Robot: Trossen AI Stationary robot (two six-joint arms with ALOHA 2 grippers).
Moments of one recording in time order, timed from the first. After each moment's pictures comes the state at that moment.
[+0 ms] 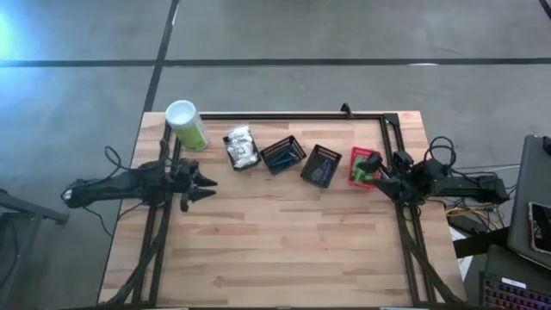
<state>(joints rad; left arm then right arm) 0.07 0.00 0.10 -0.26 0.11 -0.44 -0.04 0.10 0.01 0.53 -0.08 0.64</state>
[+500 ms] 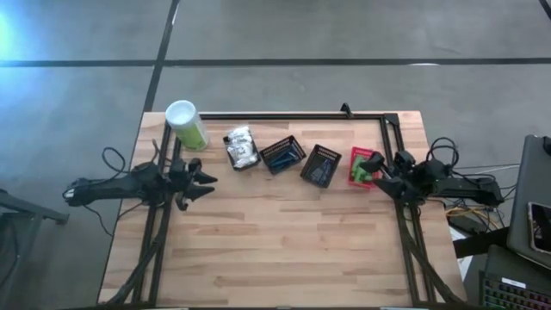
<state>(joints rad) 0.04 0.00 0.01 0.09 0.09 -0.44 -0.04 0.00 0.01 0.45 -0.08 0.64</state>
